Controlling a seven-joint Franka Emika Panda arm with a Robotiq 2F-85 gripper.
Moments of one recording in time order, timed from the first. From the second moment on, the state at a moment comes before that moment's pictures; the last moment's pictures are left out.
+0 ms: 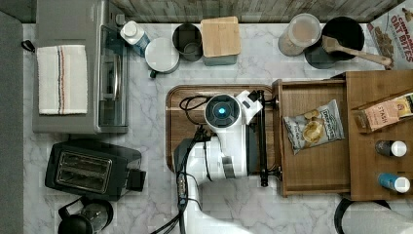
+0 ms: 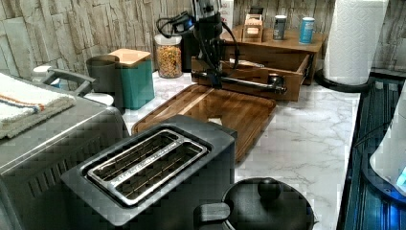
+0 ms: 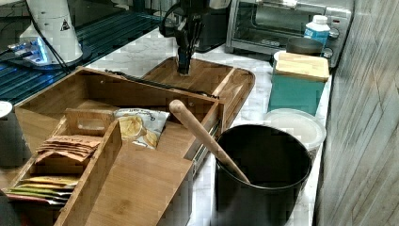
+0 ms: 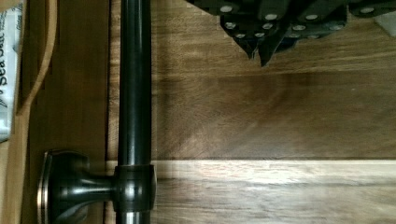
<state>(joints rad) -0.01 0.14 -0.02 -2.28 -0.23 0.74 -0.62</state>
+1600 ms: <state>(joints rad) -0.23 0.22 -0.06 -2.30 -0.12 0.84 -1.12</state>
